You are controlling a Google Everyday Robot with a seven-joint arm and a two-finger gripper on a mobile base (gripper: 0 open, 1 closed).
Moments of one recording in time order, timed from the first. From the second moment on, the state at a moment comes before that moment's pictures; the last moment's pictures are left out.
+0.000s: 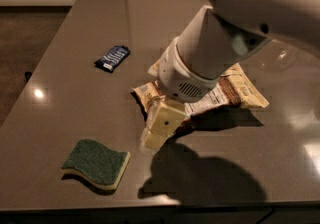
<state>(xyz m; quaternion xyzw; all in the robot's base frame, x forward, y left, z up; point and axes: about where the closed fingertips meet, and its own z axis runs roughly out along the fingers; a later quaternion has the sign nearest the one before) 0.411 0.005 0.914 -0.66 0.70 0.14 0.23</state>
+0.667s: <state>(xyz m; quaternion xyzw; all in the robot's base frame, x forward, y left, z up) 0.385 0.054 0.883 -0.68 0.68 0.18 0.22</state>
